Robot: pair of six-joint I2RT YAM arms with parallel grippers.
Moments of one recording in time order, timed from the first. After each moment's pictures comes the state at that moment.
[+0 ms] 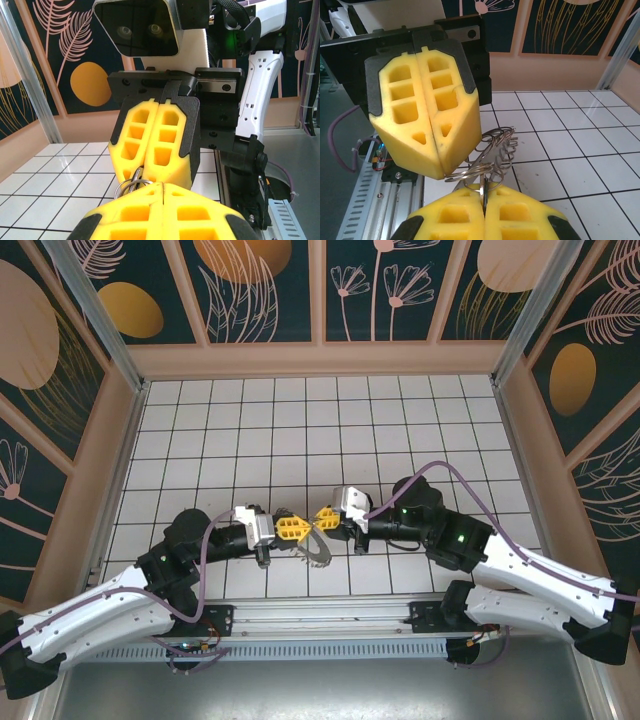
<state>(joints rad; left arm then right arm) -1.01 0.64 0.52 0.18 0.40 0.10 1.08 0.86 0.82 -0.19 -0.35 -0.21</state>
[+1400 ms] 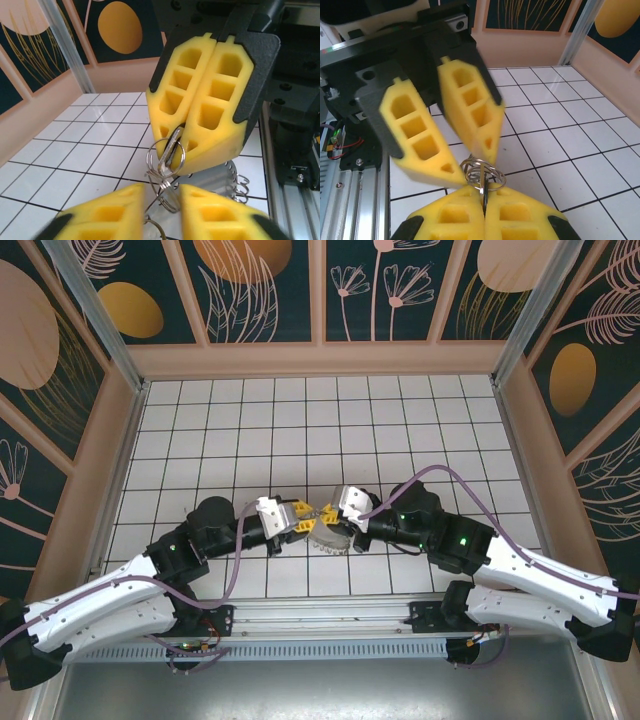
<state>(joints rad) -1.01 0.77 0.61 -0.01 0.22 0.22 1.11 0.85 0.82 -0.27 -0.14 -0.23</state>
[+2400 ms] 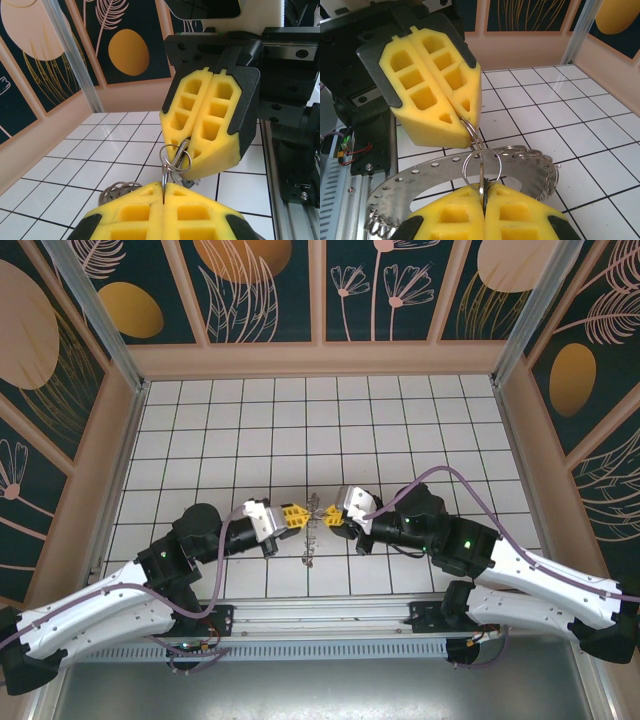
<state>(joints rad) -1.02 0.68 0.58 0.04 0.20 0.21 1.12 0.82 0.80 -0.27 -0.14 -0.18</state>
